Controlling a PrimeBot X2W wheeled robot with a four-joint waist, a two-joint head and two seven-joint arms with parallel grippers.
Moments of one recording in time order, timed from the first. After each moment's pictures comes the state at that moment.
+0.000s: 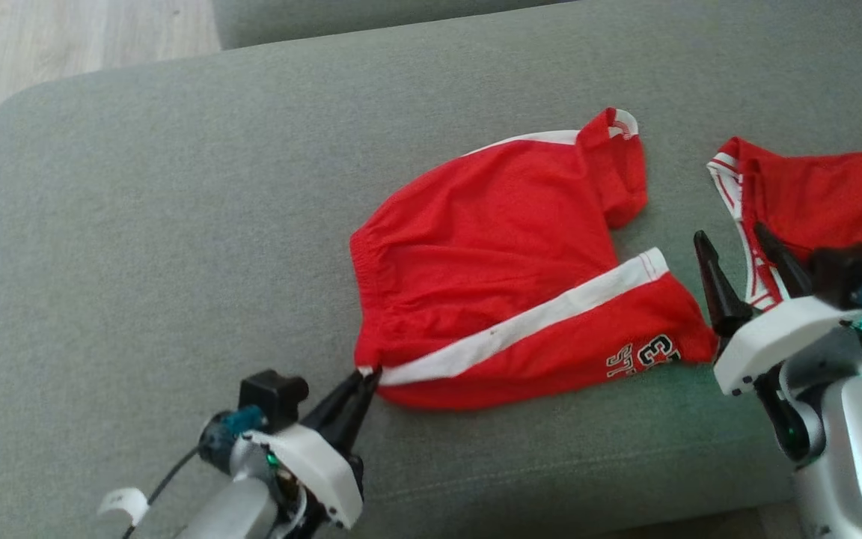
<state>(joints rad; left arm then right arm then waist) -0.25 0.19 -0.72 0.53 -0.55 -0.12 -0.25 -0.23 -0.13 -0.06 0.21 0.18 0.13 0.07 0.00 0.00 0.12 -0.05</state>
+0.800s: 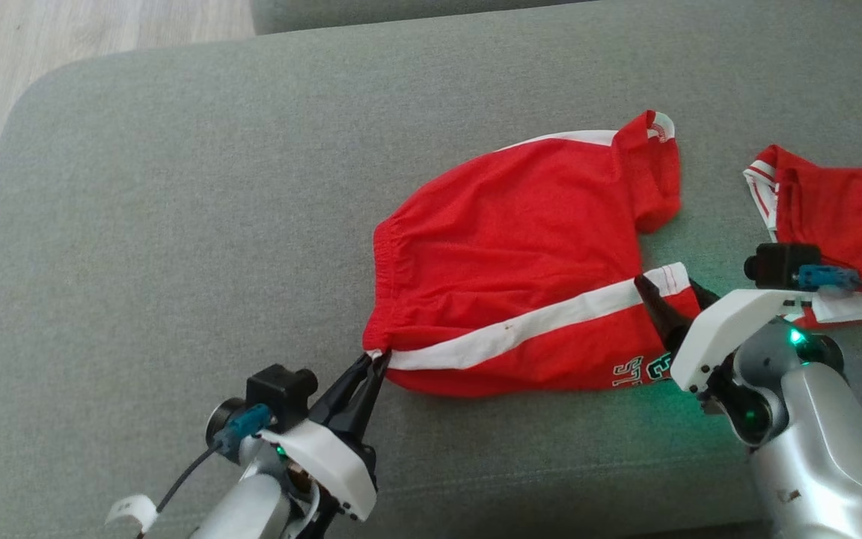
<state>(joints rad) -0.21 0.13 -0.60 0.44 -0.41 -0.12 -0.25 -0.36 -0.09 -0.02 0.52 0.42 0.13 0.28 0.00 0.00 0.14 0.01</state>
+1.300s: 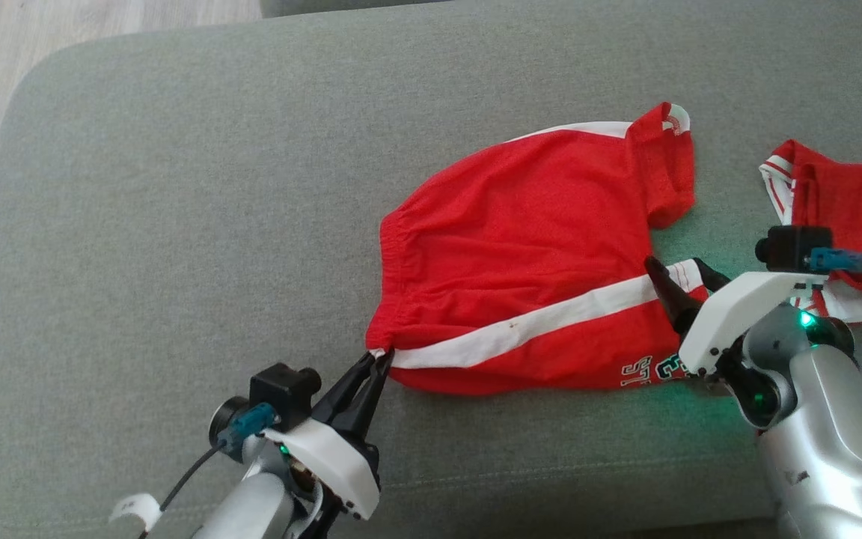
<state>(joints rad) -0.21 0.12 -0.59 0.45 -0.41 -0.12 -0.25 -0.41 -0.12 0.00 0.56 0.44 0.13 0.26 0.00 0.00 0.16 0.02</state>
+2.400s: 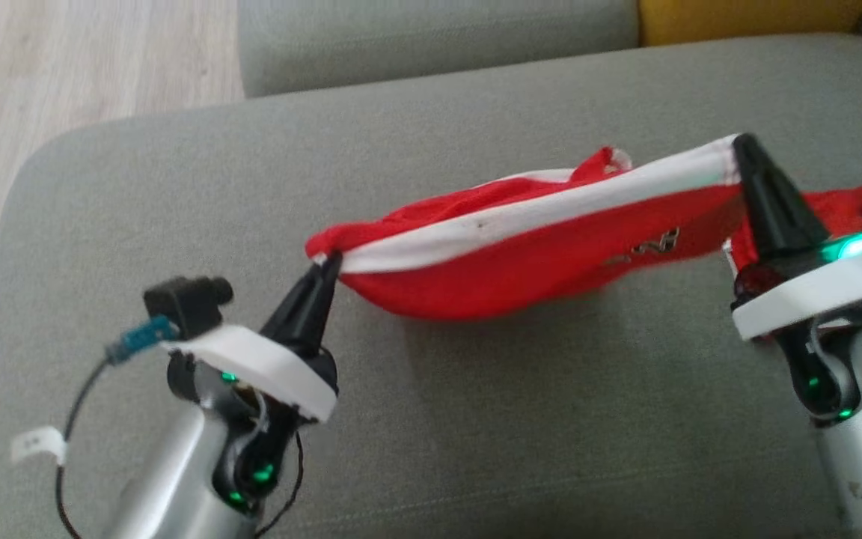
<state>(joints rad) -0.23 0.13 -0.41 0.20 -0.69 -0.08 -0.04 -0.34 -0.28 0.11 0.17 0.48 0.13 -0.10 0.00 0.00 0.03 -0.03</state>
